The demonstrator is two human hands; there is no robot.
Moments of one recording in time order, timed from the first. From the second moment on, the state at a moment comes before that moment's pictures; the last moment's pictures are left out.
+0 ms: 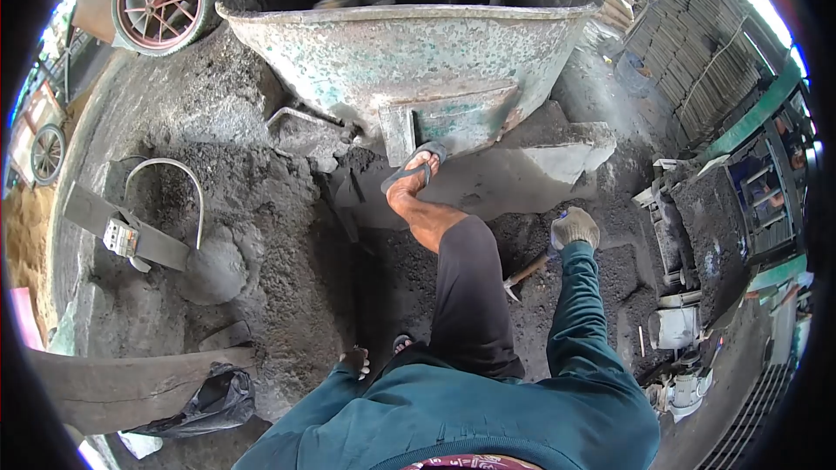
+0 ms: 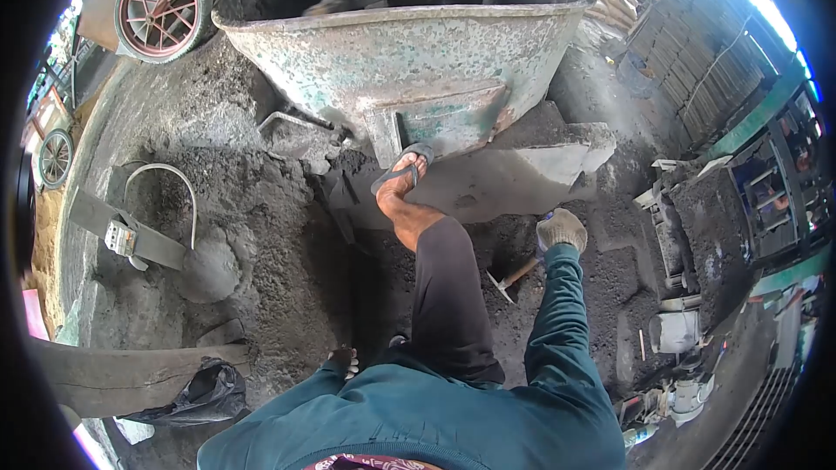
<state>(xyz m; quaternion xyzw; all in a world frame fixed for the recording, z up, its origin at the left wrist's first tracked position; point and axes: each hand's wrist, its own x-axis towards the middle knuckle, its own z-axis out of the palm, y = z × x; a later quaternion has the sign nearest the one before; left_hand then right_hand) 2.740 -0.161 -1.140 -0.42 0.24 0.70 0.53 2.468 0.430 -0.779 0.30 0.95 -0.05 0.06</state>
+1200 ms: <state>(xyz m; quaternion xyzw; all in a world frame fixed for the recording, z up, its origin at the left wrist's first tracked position) 2.681 -0.119 -1.100 -0.43 0.48 0.61 0.46 2.481 0.414 -0.769 0.32 0.94 -0.05 0.04</state>
